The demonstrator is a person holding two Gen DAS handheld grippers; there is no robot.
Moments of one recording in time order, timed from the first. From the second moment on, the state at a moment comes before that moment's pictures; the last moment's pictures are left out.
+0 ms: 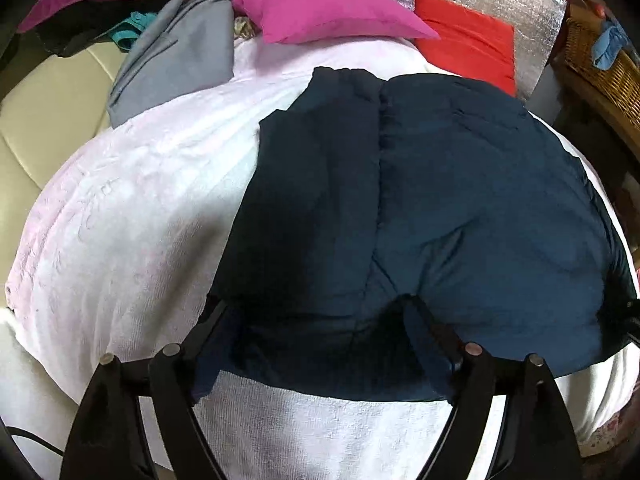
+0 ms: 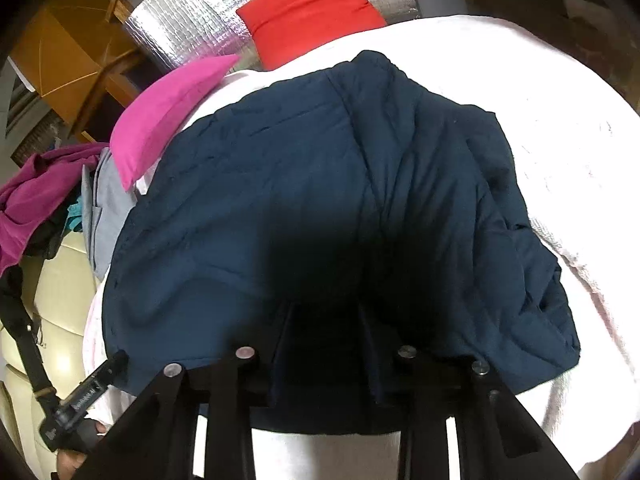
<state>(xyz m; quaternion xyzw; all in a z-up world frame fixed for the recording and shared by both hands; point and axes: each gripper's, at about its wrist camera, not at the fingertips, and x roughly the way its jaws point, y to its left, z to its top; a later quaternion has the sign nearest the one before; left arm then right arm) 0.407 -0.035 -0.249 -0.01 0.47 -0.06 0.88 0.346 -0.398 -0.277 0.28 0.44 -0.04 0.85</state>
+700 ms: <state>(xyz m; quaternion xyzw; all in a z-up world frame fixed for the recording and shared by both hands) 0.370 -0.061 -0.230 0.11 0.44 -0.04 0.89 0.344 -0.424 -0.282 0.25 0.45 -0.10 0.85</state>
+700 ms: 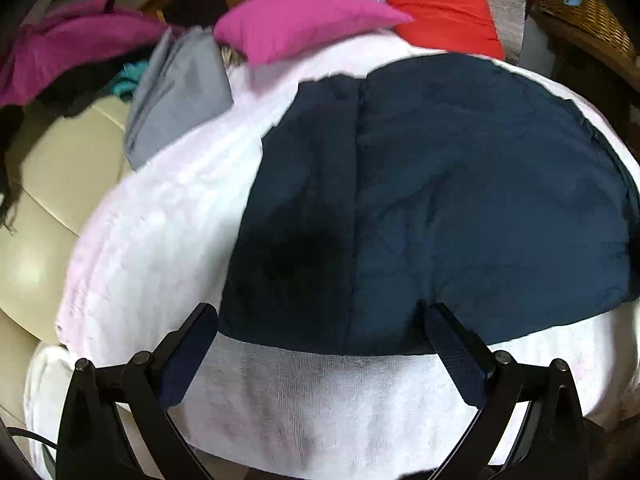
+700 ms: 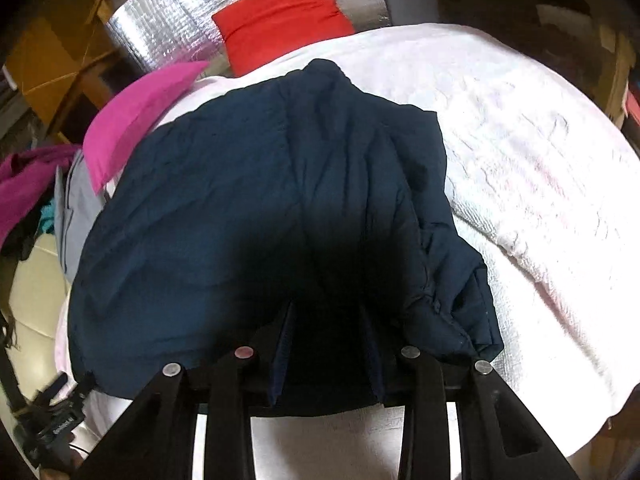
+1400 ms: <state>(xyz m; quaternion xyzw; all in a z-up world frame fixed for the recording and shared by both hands) 0.263 -0.058 -0.083 0.07 0.29 -0.03 0.95 0.226 -0.348 -0.129 0.13 0.31 -0.09 0.94</state>
